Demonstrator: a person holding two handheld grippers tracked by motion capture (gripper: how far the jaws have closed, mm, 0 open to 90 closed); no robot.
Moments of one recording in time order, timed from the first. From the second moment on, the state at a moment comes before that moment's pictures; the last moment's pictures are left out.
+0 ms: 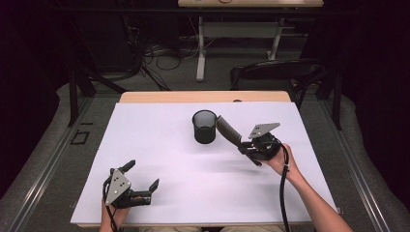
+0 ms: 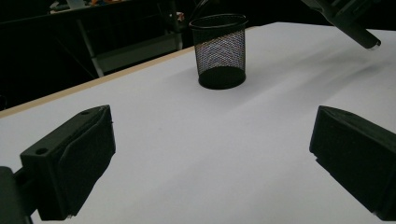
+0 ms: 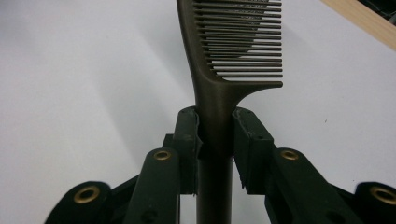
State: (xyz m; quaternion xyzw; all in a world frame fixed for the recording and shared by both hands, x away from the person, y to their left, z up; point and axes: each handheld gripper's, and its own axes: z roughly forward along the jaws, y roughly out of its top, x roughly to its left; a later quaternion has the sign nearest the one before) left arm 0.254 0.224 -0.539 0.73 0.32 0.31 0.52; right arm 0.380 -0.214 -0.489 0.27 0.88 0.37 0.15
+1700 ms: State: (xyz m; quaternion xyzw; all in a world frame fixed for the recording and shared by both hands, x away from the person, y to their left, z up) left arm 0.254 0.224 -0.538 0.72 0.32 0.31 0.53; right arm 0.384 -0.207 -0.483 0.28 0.83 0.44 0.21
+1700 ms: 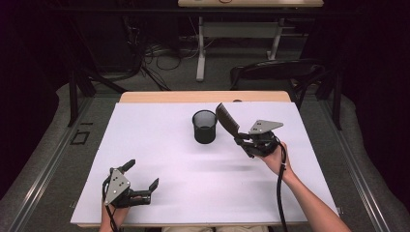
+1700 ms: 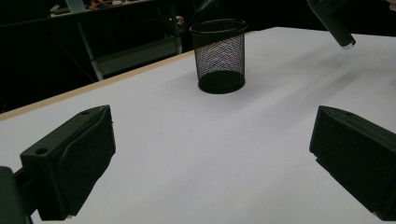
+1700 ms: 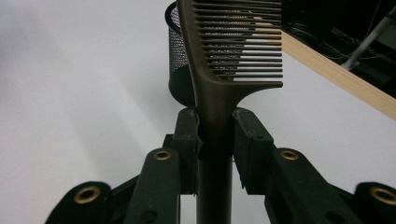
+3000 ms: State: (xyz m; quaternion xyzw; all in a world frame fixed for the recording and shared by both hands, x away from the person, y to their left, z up) left arm 0.256 0.222 -0.538 0.72 0.32 0.31 0.53; right arm 0.401 -0.189 -0.458 0.27 0.82 0.47 0.22
